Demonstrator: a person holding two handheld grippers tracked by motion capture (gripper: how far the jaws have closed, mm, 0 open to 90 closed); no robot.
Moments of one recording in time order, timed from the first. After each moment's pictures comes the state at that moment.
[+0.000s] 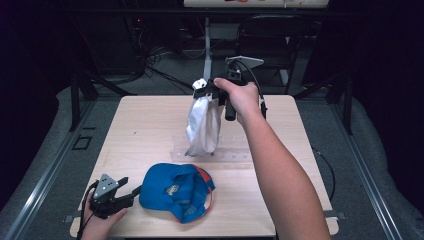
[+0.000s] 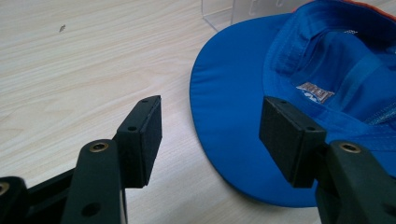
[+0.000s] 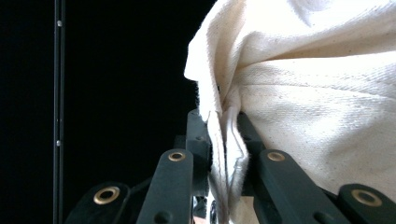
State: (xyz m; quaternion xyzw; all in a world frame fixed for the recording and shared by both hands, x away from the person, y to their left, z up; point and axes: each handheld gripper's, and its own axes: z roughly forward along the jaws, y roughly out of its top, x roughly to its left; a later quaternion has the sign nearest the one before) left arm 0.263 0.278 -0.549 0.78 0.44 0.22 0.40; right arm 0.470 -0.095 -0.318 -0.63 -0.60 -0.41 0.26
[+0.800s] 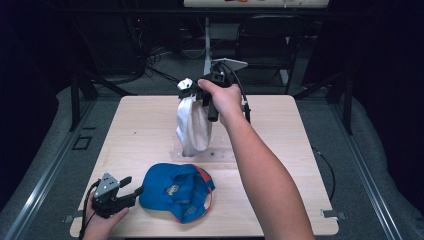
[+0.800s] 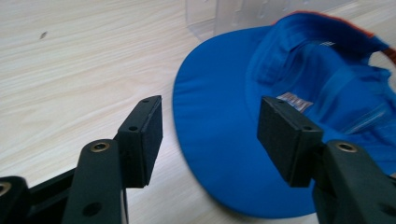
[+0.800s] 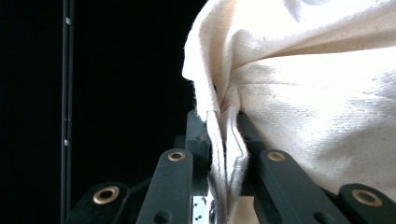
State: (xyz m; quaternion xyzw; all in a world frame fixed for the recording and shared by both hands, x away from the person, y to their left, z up) left arm 0.265 0.270 -0.543 0.78 0.43 0.20 0.42; right arm 0.476 -0.057 -0.329 -0.62 -0.60 -0.42 0.28
